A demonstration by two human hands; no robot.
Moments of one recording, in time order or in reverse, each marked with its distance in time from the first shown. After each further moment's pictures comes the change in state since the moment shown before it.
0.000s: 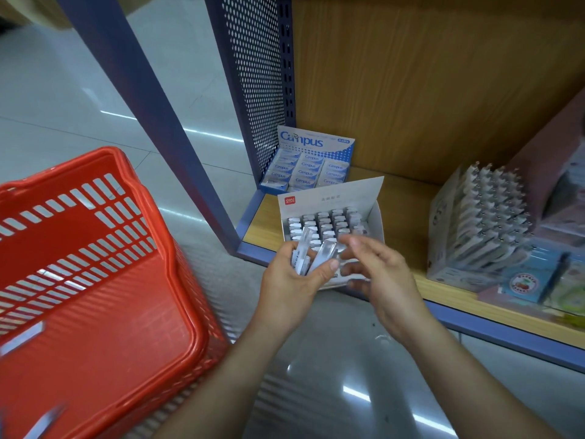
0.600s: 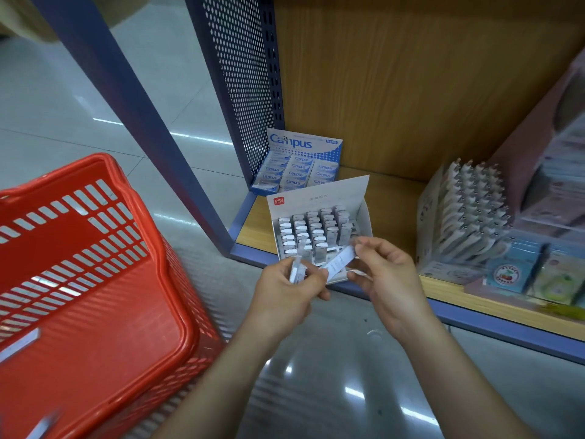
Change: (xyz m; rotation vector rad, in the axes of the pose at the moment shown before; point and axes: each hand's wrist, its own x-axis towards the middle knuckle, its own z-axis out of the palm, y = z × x) left_hand -0.025 0.022 0.002 -0.042 -0.090 -0.199; right_hand -0.012 -0.010 -0.011 0.174 0.208 0.084
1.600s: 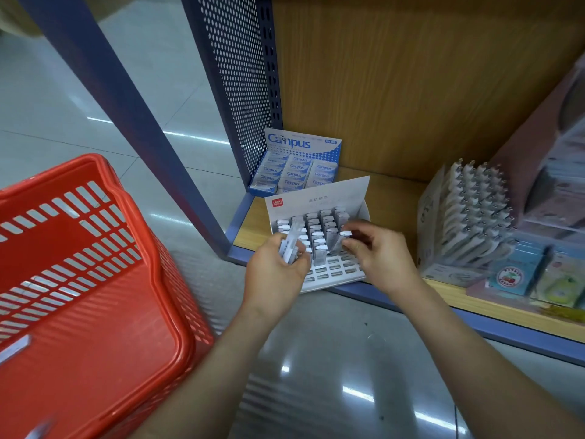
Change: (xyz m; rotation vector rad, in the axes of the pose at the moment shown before) left_hand 0.043 -0.004 -0.006 0.323 0.222 0.211; right_hand 0.051 -0.001 -0.009 -0.897 -0.140 -0.483
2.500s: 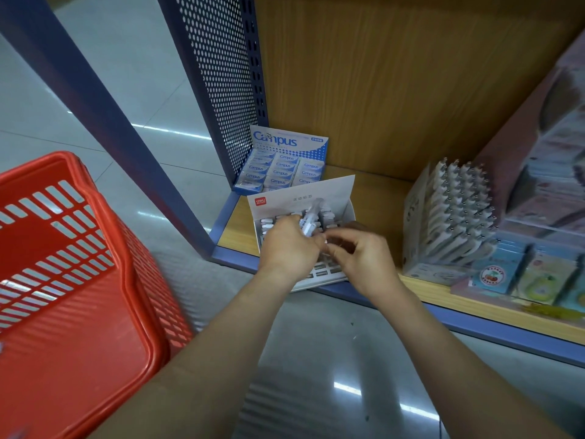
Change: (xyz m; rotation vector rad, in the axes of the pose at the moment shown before) left_hand 0.034 0.031 0.037 0.214 -0.119 -0.022; right_hand 0.001 0.011 0.007 0.004 0.025 -0.146
